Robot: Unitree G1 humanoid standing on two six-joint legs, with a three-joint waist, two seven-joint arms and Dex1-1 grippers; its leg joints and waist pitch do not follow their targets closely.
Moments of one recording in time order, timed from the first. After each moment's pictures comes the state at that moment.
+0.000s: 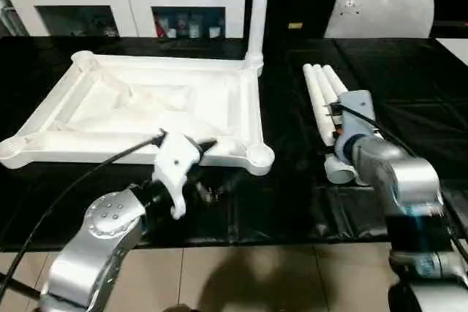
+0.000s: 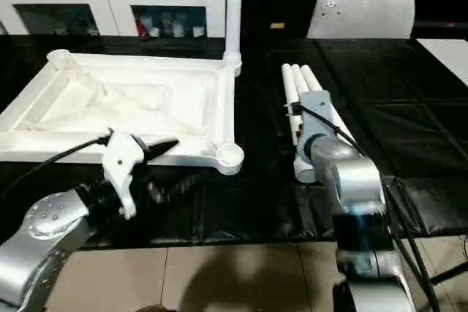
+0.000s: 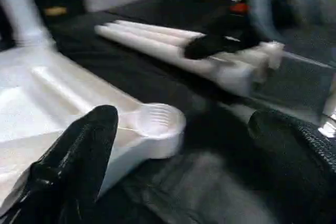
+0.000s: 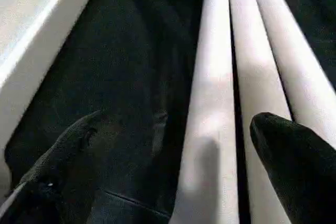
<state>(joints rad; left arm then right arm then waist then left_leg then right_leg) -0.06 0.35 -0.15 -0.50 -0.25 0.57 -0.63 -0.55 -0.26 -0.05 0.15 0.10 0.93 0.11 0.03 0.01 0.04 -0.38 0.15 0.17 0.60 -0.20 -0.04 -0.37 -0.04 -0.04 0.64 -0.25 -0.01</state>
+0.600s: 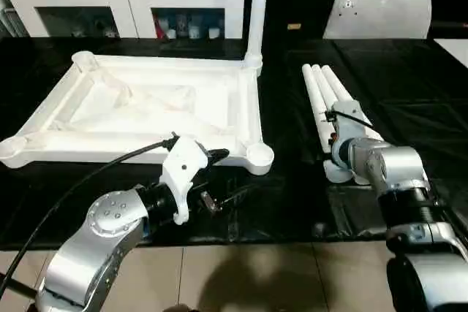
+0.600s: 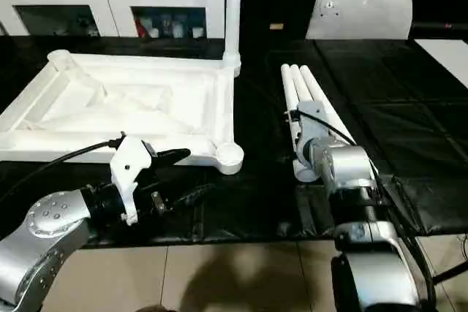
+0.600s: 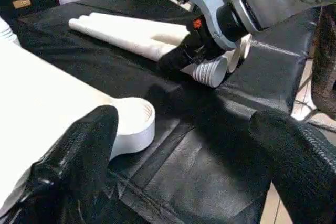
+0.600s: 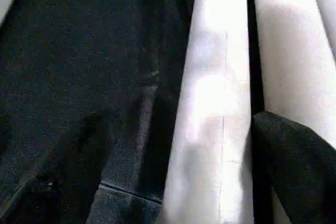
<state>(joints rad) -0.09 0.39 -0.17 -0.50 -0.28 0.61 -0.65 -0.70 -0.27 -0.08 0.57 0.12 0.84 0.17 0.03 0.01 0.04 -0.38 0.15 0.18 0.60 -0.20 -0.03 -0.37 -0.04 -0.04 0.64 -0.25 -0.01</state>
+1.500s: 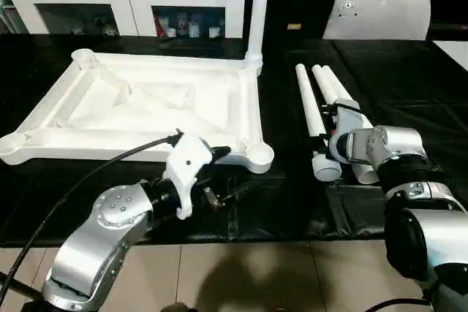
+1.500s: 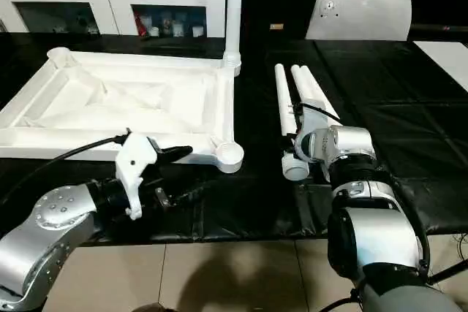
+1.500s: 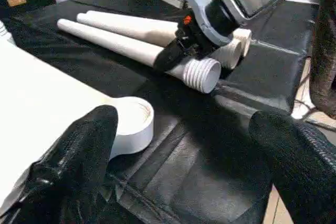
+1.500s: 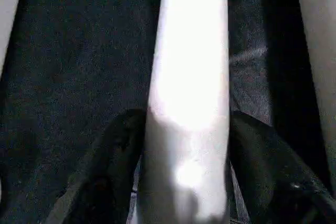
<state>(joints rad) -0.13 0.39 -0.20 -0.45 -0.28 0.60 -0.64 -0.91 -0.28 -0.17 0.97 0.16 0.81 0.20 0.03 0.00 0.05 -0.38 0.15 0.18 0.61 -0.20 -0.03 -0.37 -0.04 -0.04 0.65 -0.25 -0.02</state>
